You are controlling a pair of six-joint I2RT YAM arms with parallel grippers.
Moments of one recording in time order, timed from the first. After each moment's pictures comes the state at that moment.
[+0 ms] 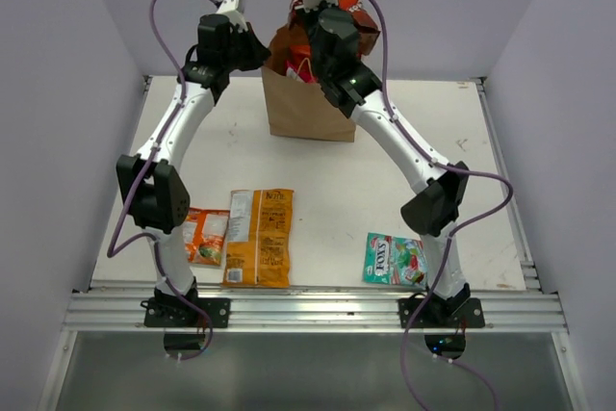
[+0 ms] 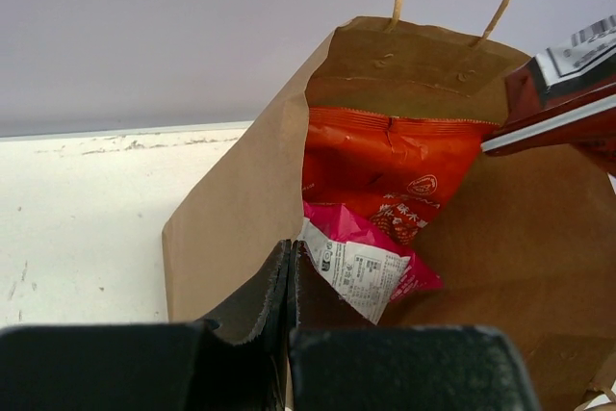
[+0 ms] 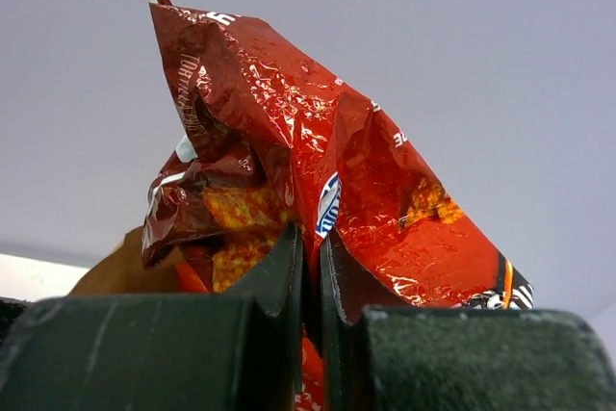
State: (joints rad) left arm -0.23 1.96 1.95 -0.28 0.22 -0.40; right arm 0.67 2.10 2.37 -0.04 0.64 -0.37
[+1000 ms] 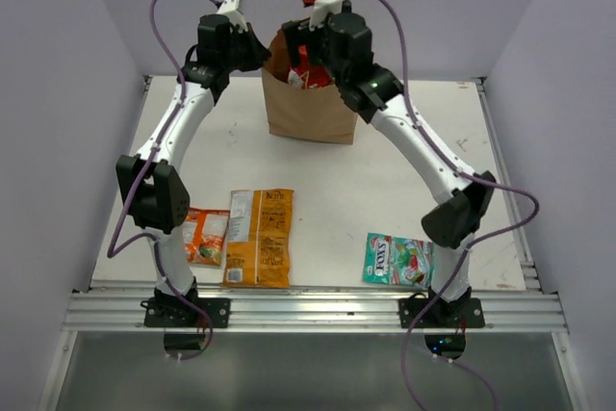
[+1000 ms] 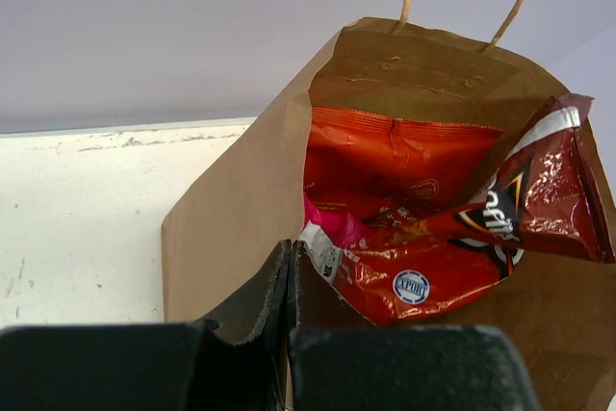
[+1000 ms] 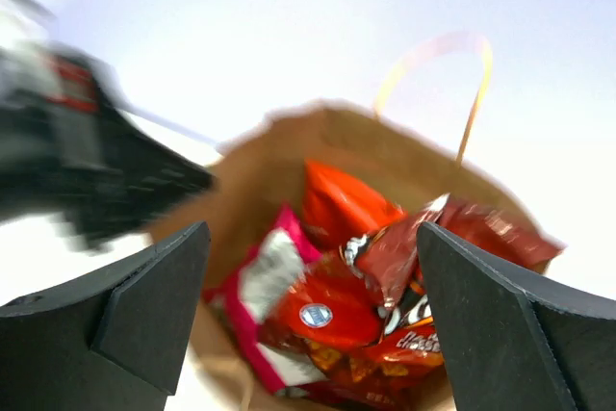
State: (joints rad) left arm -0.23 1.96 1.95 -0.29 0.23 -0.40; right arm 0.65 1.99 2.19 -0.28 0.33 -0.09
